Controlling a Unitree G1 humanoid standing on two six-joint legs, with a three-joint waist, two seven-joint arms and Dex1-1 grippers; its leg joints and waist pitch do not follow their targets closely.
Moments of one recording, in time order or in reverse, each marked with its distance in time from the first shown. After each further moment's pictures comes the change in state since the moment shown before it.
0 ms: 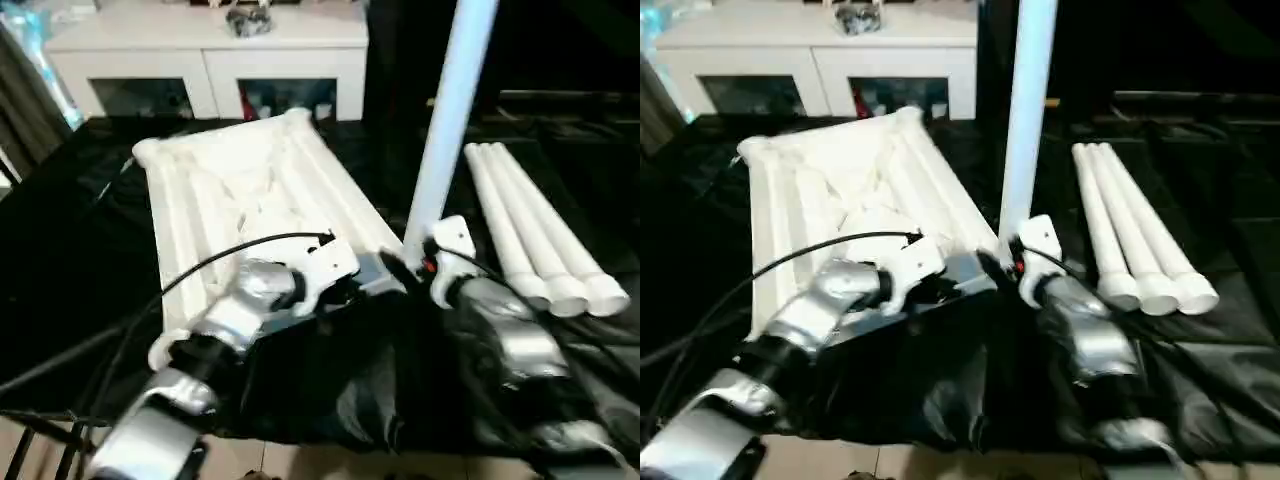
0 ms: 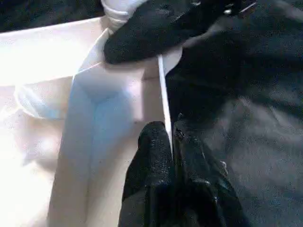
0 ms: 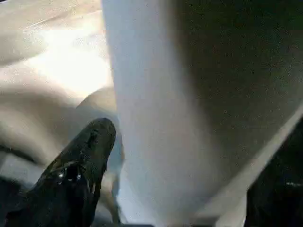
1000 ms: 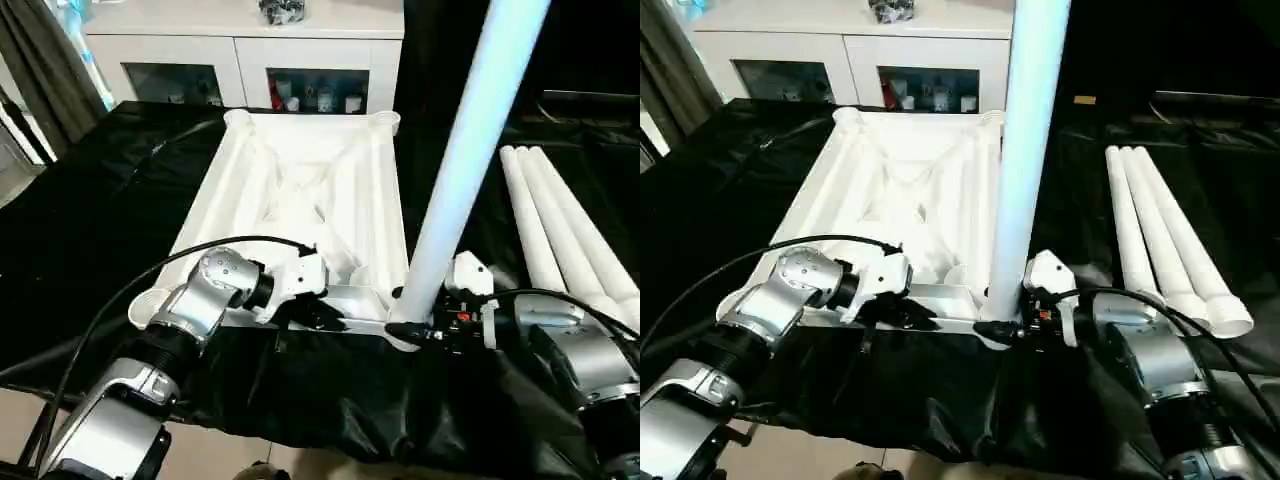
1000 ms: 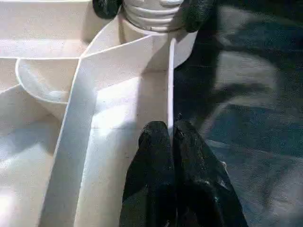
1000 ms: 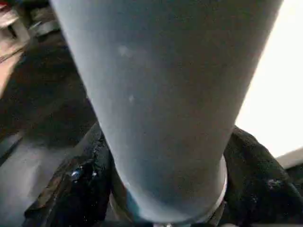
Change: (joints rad) left arm -0.038 0.094 -0.011 0.069 -0.039 -0.097 -0.218; right arm 0.071 -0.138 0.073 -0.134 0.077 0.043 0.351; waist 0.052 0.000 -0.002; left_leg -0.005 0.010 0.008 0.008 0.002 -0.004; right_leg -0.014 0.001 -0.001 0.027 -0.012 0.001
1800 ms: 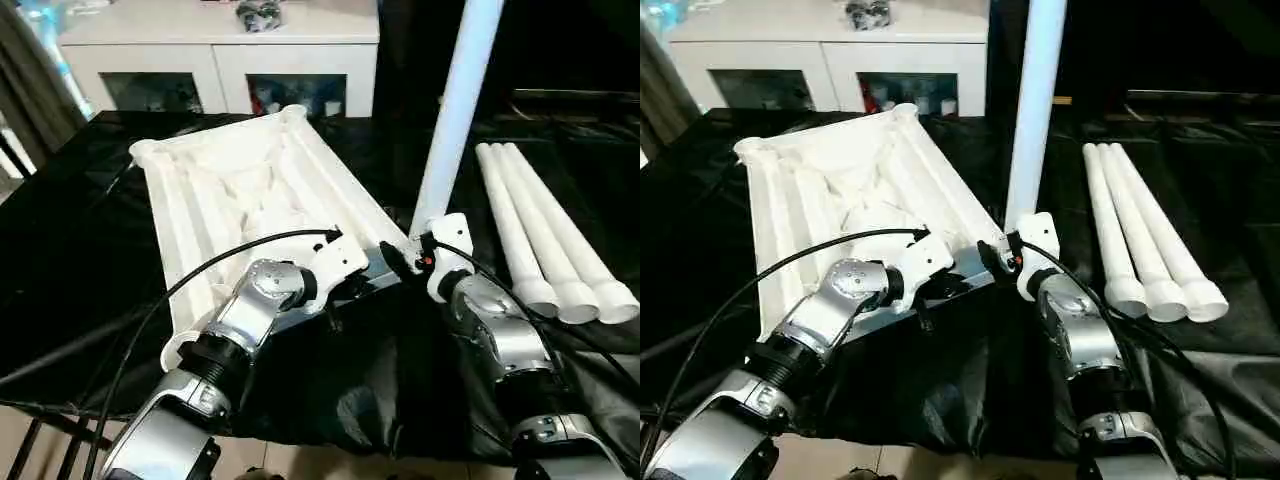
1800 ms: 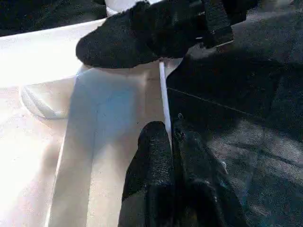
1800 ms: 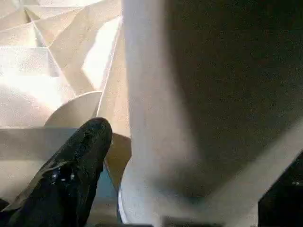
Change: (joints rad) left arm 0.019 -0.209 0.017 -0.058 0.084 0.188 0.403; right arm -0.129 0.236 -0.125 0.221 -0.139 -0.065 -0.651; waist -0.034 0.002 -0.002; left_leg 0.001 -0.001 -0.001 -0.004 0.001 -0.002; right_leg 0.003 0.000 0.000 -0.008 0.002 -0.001
